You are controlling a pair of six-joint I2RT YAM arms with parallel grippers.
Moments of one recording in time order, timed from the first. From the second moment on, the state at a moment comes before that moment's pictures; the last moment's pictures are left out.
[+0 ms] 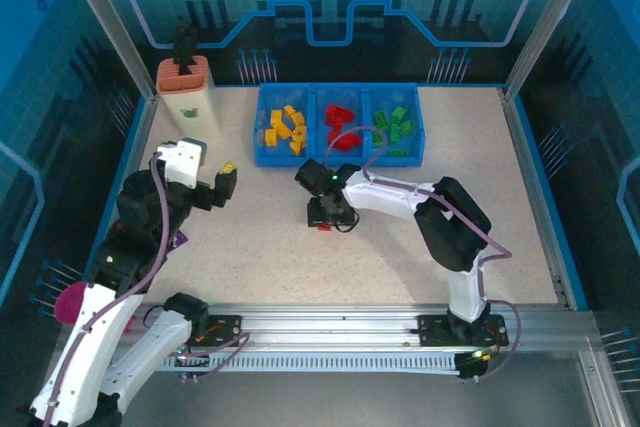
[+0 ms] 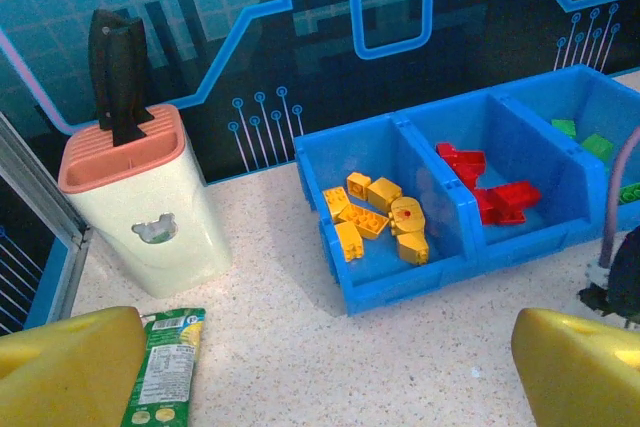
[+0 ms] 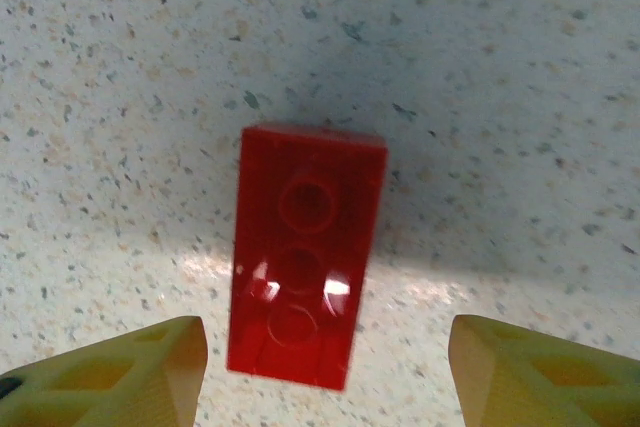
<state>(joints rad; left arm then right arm) -0.28 0.64 0.95 -0.56 -0.14 0.09 0.85 1.97 1.42 -0.81 0.08 0.81</state>
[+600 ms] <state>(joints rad) -0.28 0.63 0.93 -0.55 -0.14 0.09 0.81 2.06 1.48 -0.83 0.09 0.71</state>
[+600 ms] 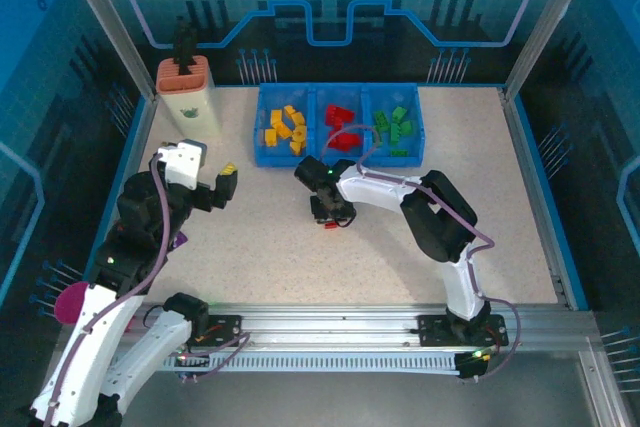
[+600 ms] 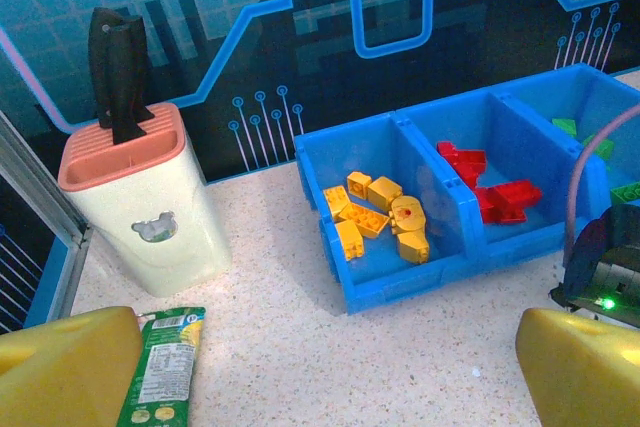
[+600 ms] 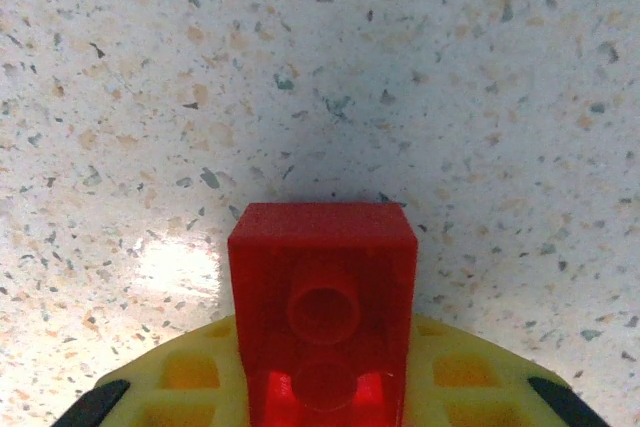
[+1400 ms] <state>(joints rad) -0.28 0.78 0.93 -0.51 -0.14 0.13 0.49 1.95 1.72 -0.80 0.24 0.16</state>
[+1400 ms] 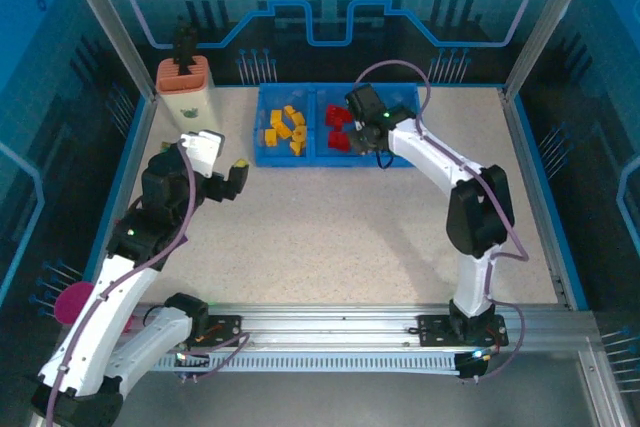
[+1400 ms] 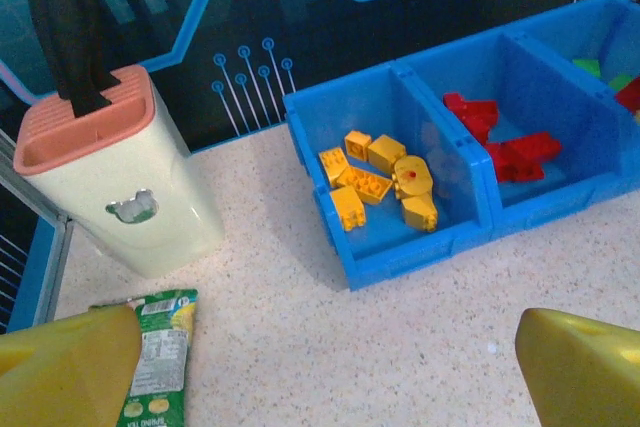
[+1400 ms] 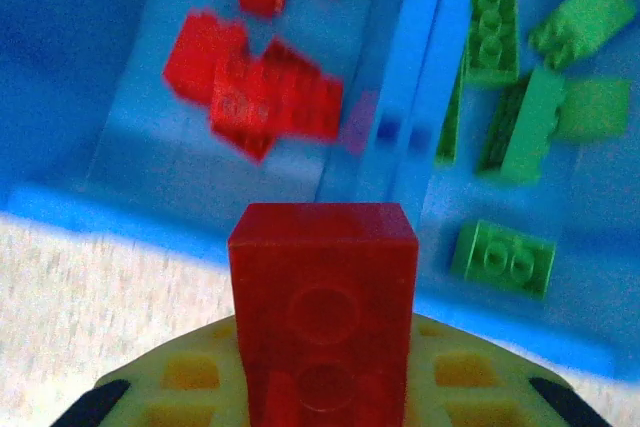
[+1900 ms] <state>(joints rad) -0.28 0.86 0.98 -0.50 -0.16 0.14 0.43 2.38 2.25 -0.82 0.14 0.02</state>
